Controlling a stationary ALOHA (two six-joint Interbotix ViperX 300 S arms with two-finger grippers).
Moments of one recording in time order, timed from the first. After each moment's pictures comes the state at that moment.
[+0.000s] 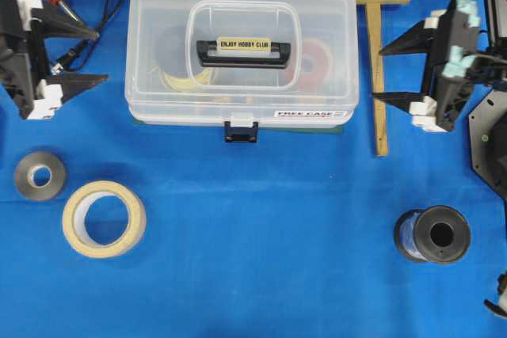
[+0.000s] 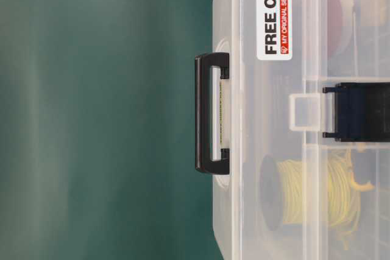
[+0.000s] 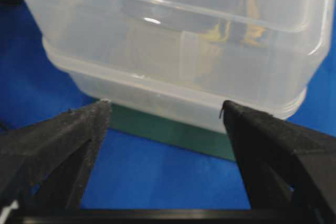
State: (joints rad) left arm 0.30 -0.63 1.21 -0.03 -0.05 0.06; right arm -0.28 -0.64 1.16 0.02 0.16 0.03
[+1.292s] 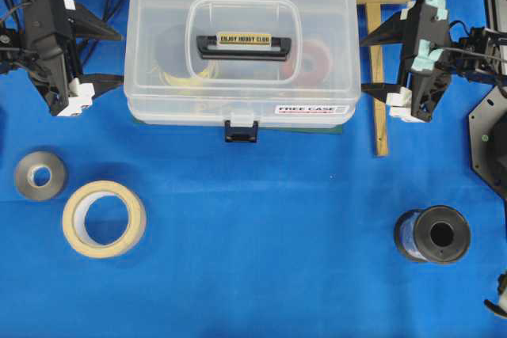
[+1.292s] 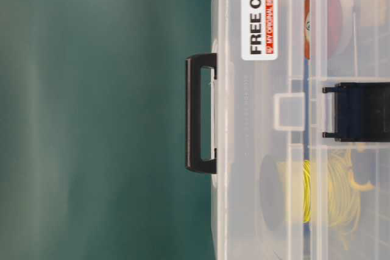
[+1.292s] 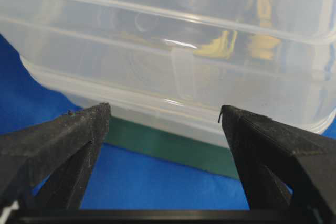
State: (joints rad) left arm 0.29 -0.47 1.13 -0.03 -0.10 0.06; right arm -0.29 -0.54 1.08 0.00 0.10 0.02
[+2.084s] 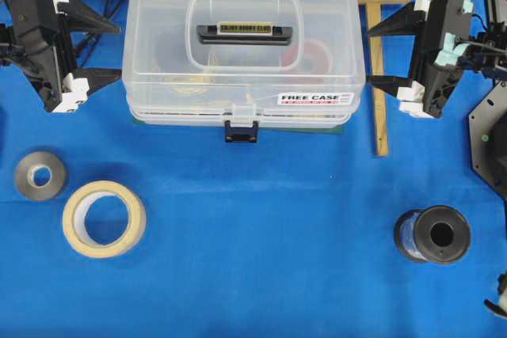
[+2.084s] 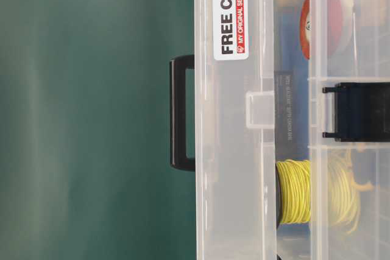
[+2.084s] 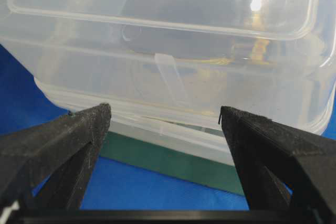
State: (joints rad) left arm 0.30 -0.52 1.12 -0.03 -0.10 0.06; right arm -0.29 -0.63 1.08 0.00 0.11 0.02
